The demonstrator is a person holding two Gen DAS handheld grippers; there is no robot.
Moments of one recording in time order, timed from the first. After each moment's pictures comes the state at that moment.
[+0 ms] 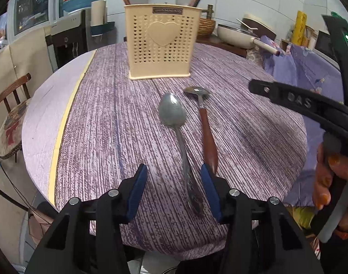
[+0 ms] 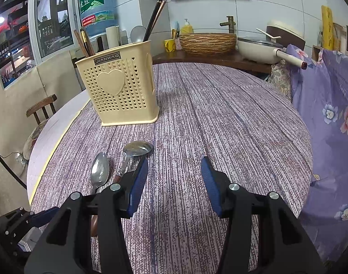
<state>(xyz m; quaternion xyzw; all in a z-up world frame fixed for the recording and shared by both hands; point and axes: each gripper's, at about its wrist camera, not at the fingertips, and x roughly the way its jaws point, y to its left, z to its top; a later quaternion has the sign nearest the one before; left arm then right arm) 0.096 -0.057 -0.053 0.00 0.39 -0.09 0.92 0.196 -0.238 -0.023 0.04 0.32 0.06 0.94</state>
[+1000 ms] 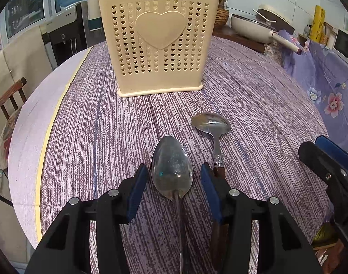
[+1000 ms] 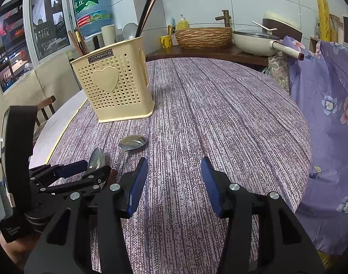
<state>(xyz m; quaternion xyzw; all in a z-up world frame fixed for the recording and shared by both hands) 0.182 -0.090 -0.056 0.02 0.43 -0.06 0.90 0.193 -0.246 -0.028 0.06 0.34 0.05 0.94</state>
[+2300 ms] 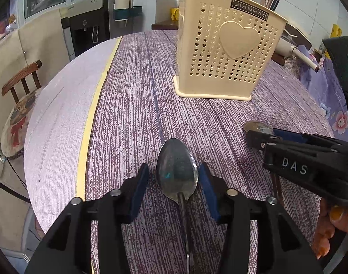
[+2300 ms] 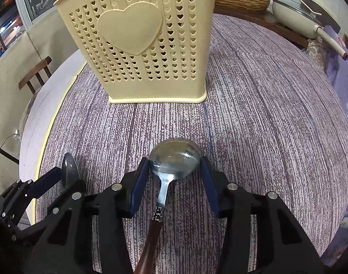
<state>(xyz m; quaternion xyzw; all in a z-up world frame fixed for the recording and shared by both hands) 0.186 -0.016 -0.052 -0.02 0.43 -0.03 0.90 0.309 -0.152 -0.058 0.01 0.48 0.09 0.87</state>
